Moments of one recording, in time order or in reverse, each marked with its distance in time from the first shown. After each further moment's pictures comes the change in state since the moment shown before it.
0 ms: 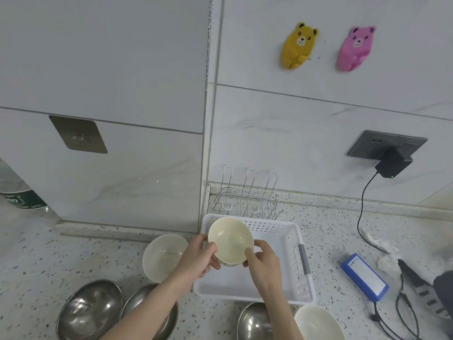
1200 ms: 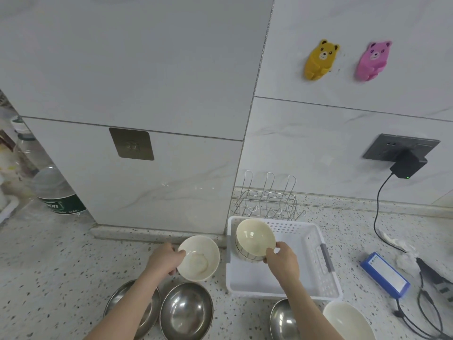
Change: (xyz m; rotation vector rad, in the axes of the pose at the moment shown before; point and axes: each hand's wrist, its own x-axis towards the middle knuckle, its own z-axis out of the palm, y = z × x) left_hand 0.022 -0.045 -0.135 0.529 0.278 -0.170; right_hand 0.009 -0.008 0.027 -0.251 0.038 0.151
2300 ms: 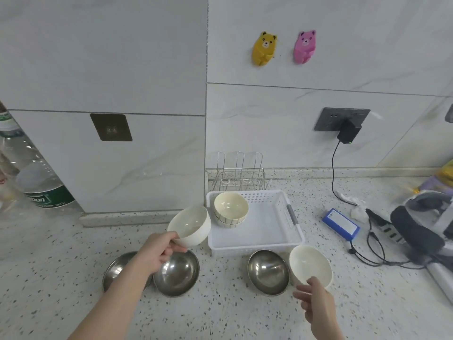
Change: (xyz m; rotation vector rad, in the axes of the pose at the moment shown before) left_hand -0.087 0.004 0.000 -0.646 -0.287 -0.042; right_hand -0.127 0.160 -0.061 0.805 0.182 0.508
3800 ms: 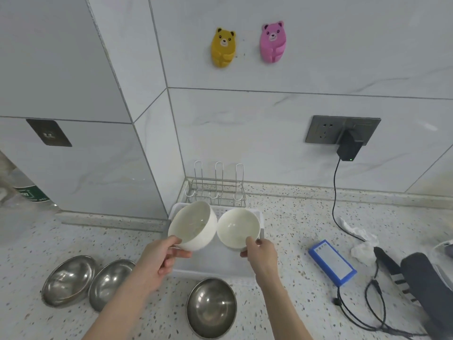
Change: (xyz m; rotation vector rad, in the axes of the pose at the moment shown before) left_hand -0.024 0.012 0.173 -0.226 0.162 0.148; right_hand 0.102 -0.127 0.066 -0.358 -0.415 -0.449
